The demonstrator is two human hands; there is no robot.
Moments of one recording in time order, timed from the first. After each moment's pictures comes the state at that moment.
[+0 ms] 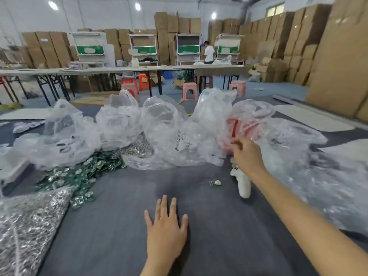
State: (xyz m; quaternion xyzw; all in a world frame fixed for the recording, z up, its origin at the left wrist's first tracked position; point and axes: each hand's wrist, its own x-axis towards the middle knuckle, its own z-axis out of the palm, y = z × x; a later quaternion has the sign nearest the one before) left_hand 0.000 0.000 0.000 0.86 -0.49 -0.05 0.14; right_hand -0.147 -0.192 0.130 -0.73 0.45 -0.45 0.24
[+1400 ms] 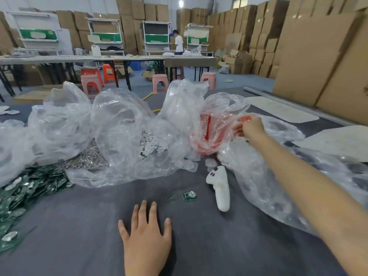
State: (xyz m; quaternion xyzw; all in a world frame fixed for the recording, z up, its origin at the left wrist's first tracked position) left_hand -0.008 -0.061 0.000 0.86 -0.47 -0.01 0.19; right_hand -0.196 -0.365 0.139 -0.52 0.56 -0.50 0.42
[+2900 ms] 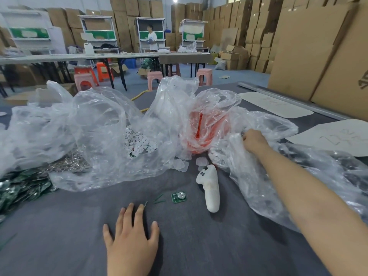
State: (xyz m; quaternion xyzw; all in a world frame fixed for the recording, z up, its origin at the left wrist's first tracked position) left_hand -0.009 -0.065 0.005 0.88 -0.44 -0.03 0.17; right_hand -0.247 -0.389 0.089 -0.69 0.69 -0.20 0.12
